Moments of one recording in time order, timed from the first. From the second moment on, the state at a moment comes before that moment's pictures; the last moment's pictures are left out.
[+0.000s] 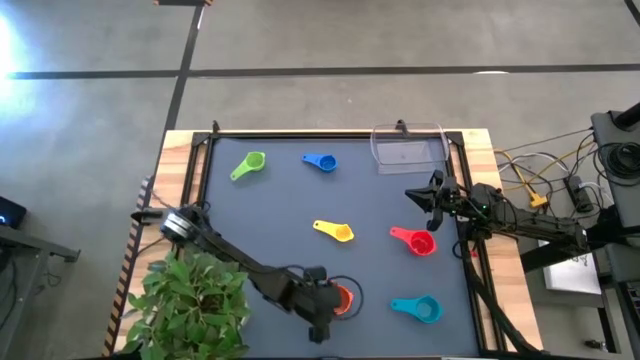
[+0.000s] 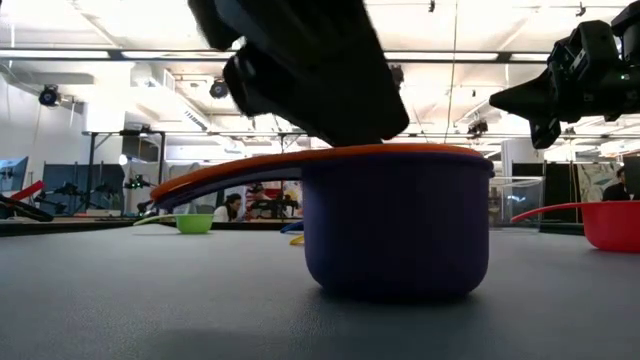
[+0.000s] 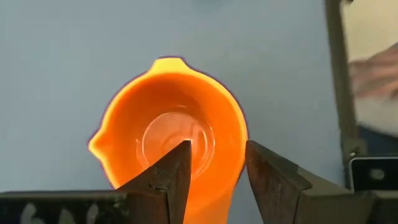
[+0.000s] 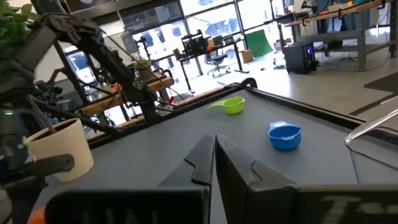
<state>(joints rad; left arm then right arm) -0.52 2.07 1.51 -0.36 -0.22 -0.58 -0.23 0.06 0.01 0.06 0.00 0.29</state>
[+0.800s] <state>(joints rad) -0.51 2.15 1.55 -0.38 -0.17 -0.59 -0.23 0.06 0.01 0.06 0.00 0.29</state>
